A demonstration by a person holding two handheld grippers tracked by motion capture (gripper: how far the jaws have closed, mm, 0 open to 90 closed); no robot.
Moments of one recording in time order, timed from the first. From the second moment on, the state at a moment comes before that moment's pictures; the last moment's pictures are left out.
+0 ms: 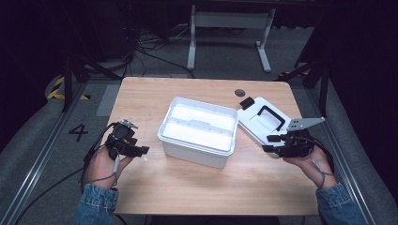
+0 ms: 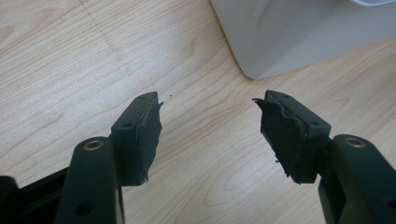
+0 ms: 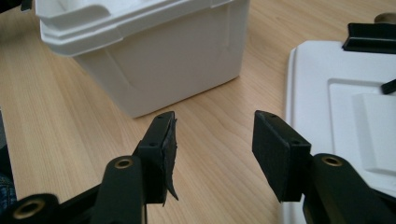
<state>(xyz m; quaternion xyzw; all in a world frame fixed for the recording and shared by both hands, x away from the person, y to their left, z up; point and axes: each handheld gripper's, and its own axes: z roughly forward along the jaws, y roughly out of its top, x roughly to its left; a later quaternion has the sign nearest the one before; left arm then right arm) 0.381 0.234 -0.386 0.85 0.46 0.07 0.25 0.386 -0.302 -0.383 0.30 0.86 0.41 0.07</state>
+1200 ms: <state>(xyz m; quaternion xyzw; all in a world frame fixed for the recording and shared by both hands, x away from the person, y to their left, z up) 0.385 0.232 -0.390 0.85 0.46 0.06 0.25 0.376 -0.257 -0.451 0.27 0.90 0.33 0.05</state>
